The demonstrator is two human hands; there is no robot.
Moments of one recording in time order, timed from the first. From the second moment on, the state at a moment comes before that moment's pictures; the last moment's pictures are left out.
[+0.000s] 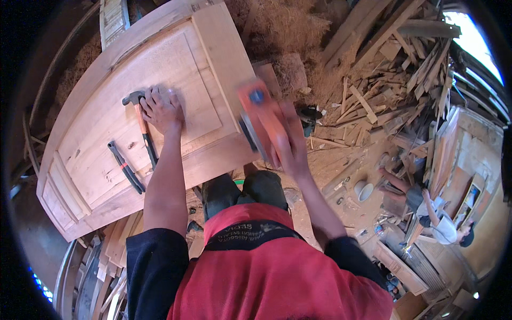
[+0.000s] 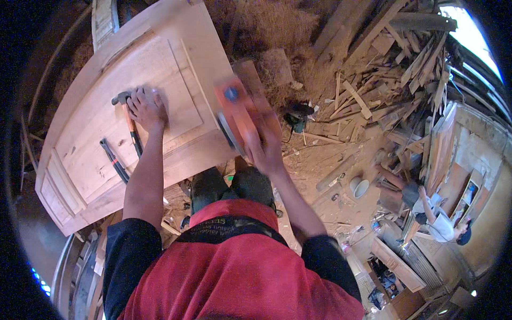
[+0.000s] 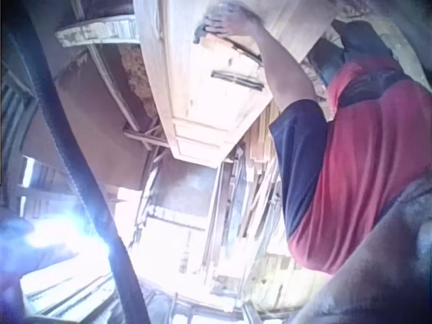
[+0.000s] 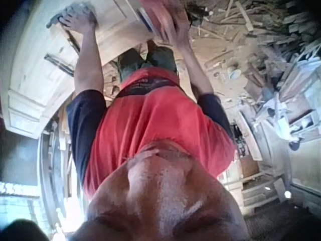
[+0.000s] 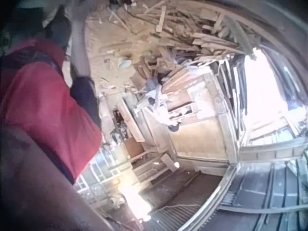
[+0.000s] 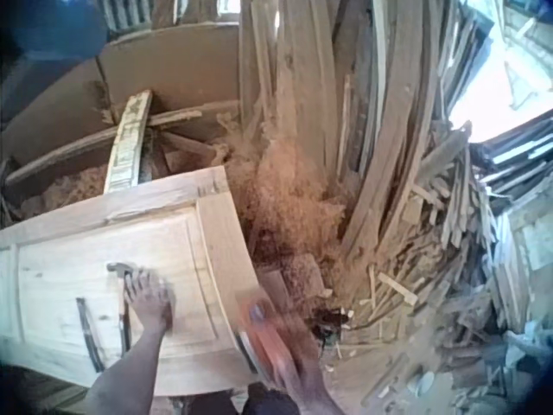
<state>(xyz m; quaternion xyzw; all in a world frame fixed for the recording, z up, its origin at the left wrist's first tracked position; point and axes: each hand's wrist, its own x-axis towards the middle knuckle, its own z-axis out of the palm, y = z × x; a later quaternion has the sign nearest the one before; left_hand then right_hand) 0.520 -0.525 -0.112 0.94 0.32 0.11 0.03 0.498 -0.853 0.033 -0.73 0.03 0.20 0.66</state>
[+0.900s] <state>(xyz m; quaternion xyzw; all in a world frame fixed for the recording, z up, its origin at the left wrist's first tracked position) 0.520 -0.529 -0.102 0.94 0.34 0.08 0.05 0.641 -0.760 -0.005 -0.75 -0.03 0.14 0.64</state>
